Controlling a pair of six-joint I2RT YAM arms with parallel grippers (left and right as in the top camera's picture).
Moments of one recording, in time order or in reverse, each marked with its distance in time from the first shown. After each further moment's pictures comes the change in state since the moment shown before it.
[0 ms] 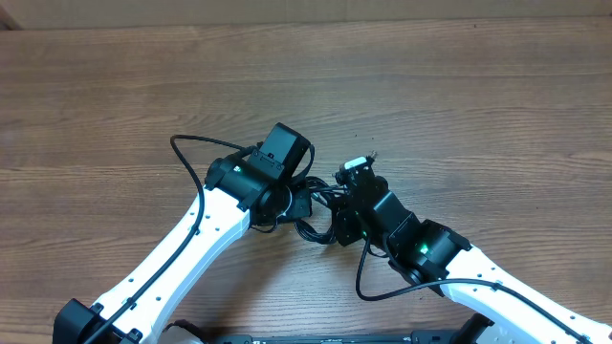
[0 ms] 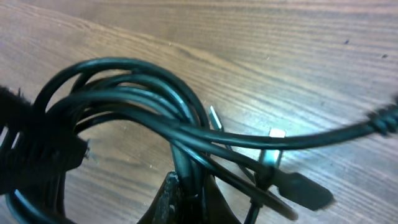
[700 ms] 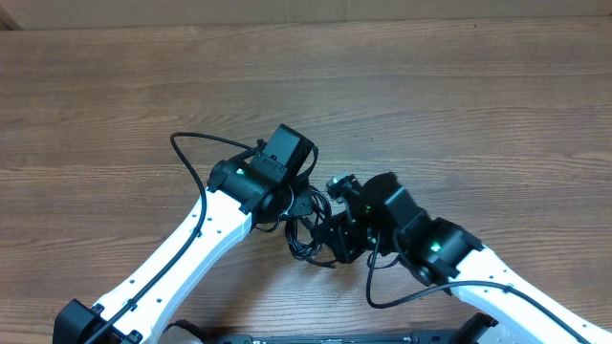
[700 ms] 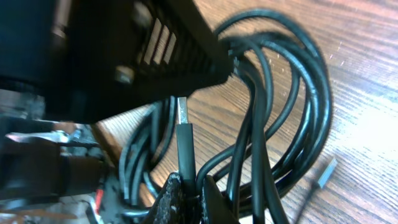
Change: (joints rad) left arm -0.009 -0.002 -0.008 0.036 -0.081 -0.023; right arm -0.066 -0.056 0.000 -0.037 -0.502 0.001
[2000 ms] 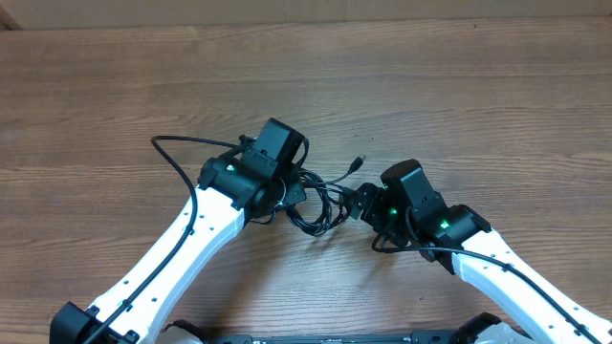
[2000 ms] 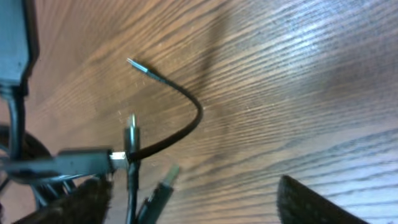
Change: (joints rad) left arm 0.042 -0.010 0.002 0.017 -0.047 -0.114; right arm -0.175 0.082 -0.001 -0.169 0.290 0.657
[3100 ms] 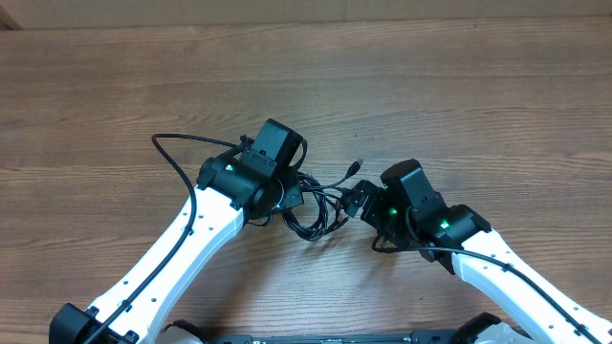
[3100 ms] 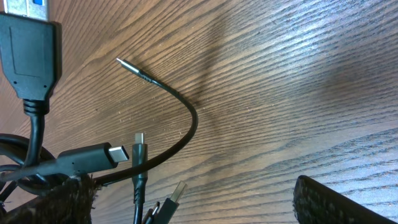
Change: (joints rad) left arm 0.004 -0.002 0.000 -0.026 0.001 0.063; right arm 0.000 0.000 0.000 0.000 0.001 0.001
